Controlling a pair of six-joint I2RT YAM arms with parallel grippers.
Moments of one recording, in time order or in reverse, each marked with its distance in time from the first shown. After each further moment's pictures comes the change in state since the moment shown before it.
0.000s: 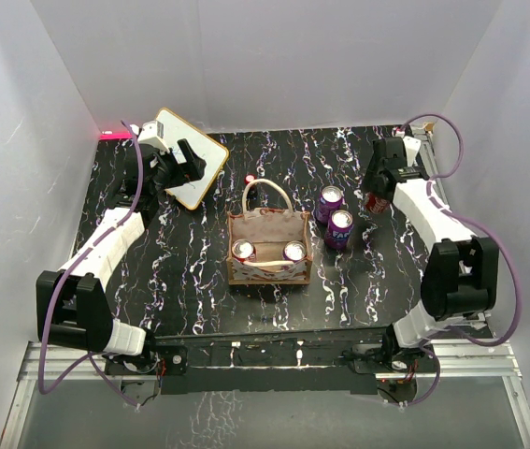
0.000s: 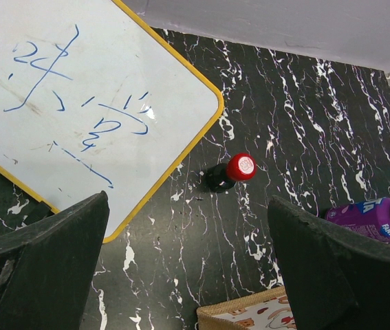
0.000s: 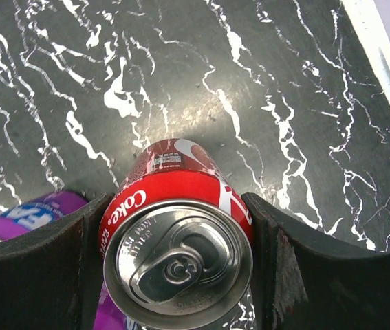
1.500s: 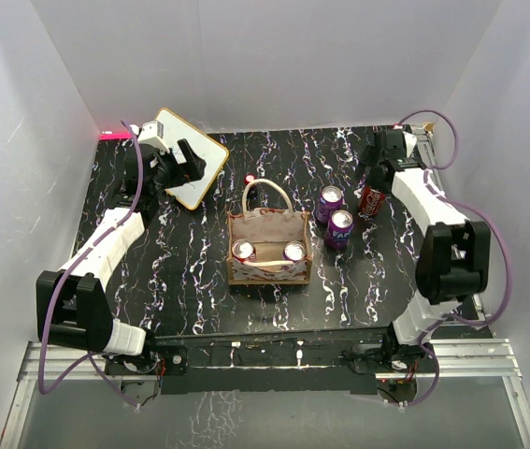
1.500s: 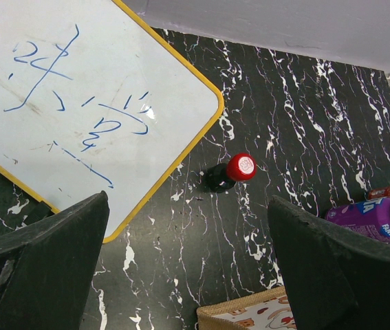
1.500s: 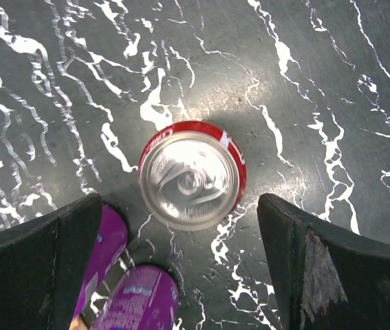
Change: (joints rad) left arm 0.000 0.000 0.000 0.000 -0.001 0.000; right arm -0.043 0.180 0.137 0.006 -0.115 0.022
